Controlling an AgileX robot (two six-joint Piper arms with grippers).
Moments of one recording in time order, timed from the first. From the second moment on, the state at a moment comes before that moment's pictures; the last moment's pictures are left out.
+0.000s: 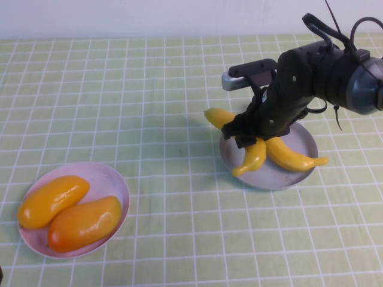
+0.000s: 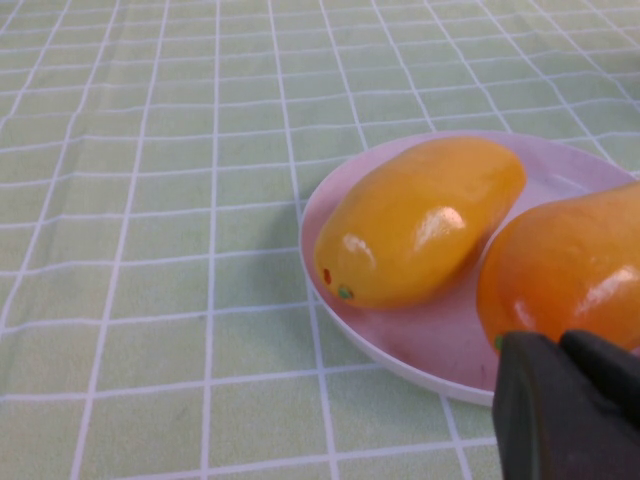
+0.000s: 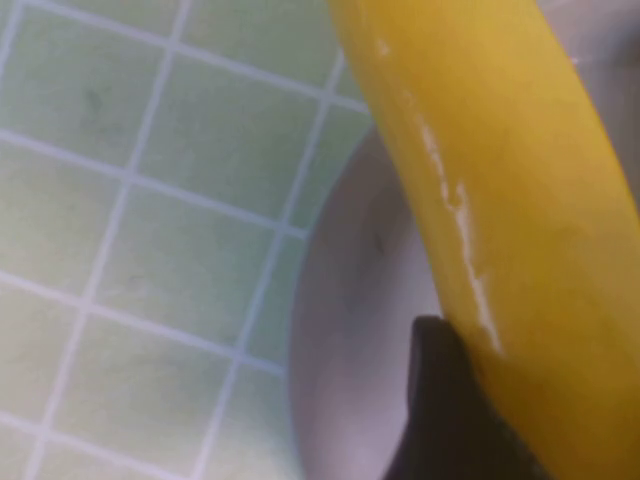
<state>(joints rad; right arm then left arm) 0.50 2.01 -1.62 0.02 0.82 0.12 -0.11 -0.01 0.02 -0.01 0.37 0.03</state>
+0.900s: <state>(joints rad) 0.50 1.87 -1.61 -0.03 0.95 0.15 -0.11 -0.01 0.02 -0.01 0.37 0.03</state>
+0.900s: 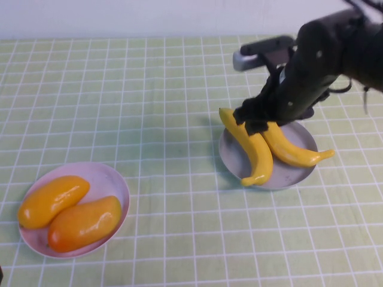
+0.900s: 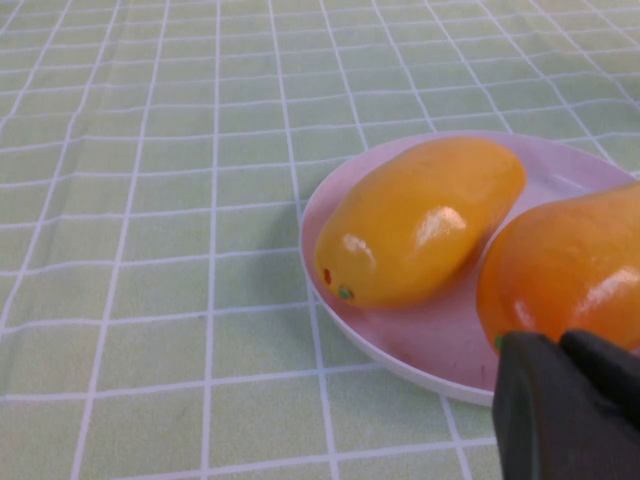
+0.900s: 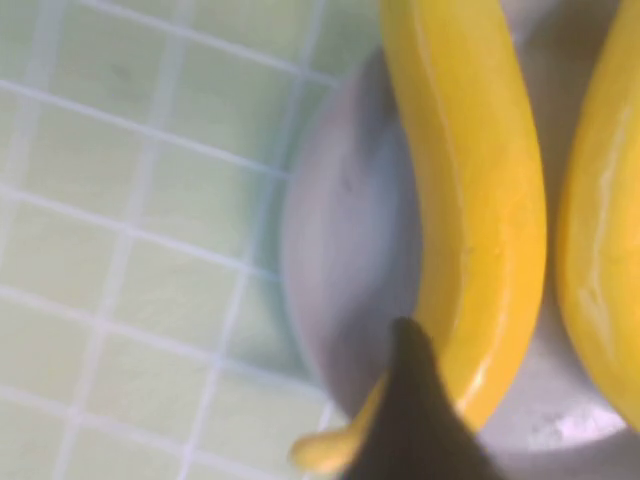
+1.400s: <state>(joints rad) 0.54 1.21 -1.24 -0.03 0.99 0.12 -0.11 -0.01 0.02 -0.01 0.37 0.03</state>
